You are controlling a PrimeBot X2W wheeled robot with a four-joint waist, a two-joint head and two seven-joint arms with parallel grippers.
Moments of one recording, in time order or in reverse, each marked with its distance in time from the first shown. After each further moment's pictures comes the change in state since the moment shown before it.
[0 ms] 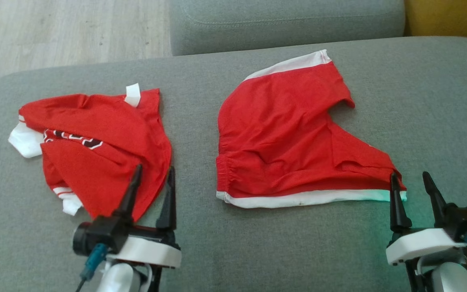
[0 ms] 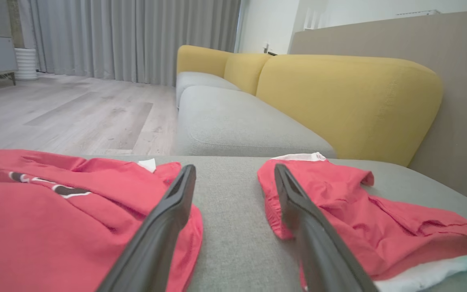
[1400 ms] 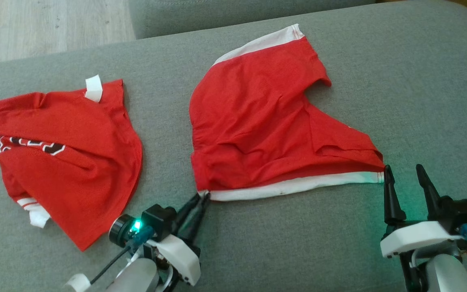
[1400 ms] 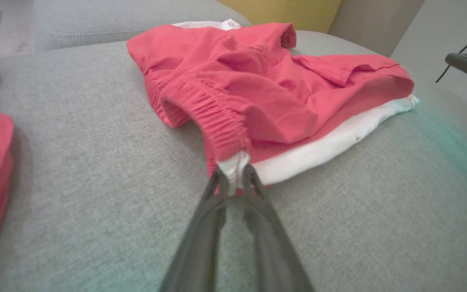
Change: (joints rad) left arm -0.197 0.109 -0.405 0.310 -0.130 -0.059 0.083; right arm -0.042 0.000 0.026 0.037 0.025 0.000 -0.019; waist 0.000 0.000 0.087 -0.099
